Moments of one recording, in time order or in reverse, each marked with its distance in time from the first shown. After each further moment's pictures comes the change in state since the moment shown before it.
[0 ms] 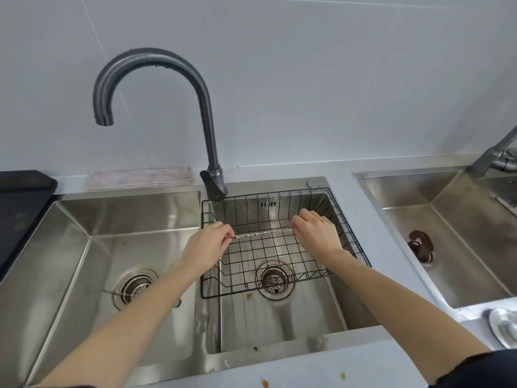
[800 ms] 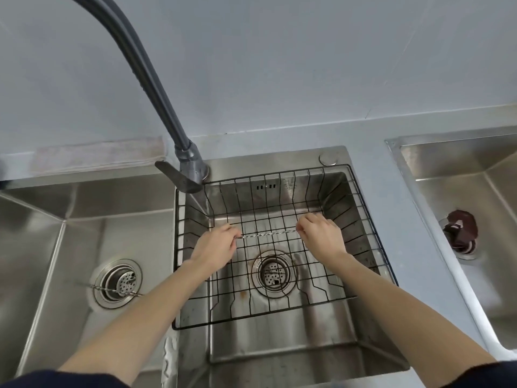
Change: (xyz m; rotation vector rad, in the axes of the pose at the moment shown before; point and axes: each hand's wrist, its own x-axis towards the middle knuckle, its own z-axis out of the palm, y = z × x) left_hand 0.081 -0.001 0.084 0.062 -0.376 -0.107; right_hand 0.019 0.059 0.105 0.224 -0.326 0.178
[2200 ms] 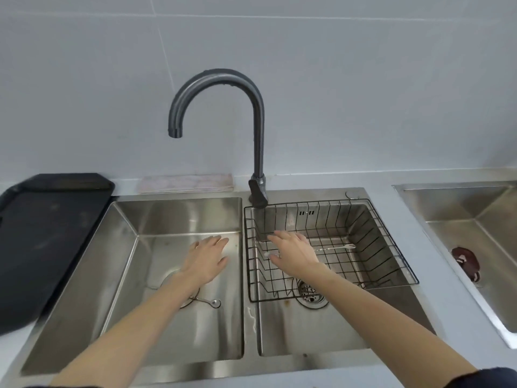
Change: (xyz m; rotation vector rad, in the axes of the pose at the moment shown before) left_hand -0.139 -0.103 -0.054 0.121 0.152 -0.073; right_hand -0.049 -0.201 -0.052 -0.093 -0.195 -0.148
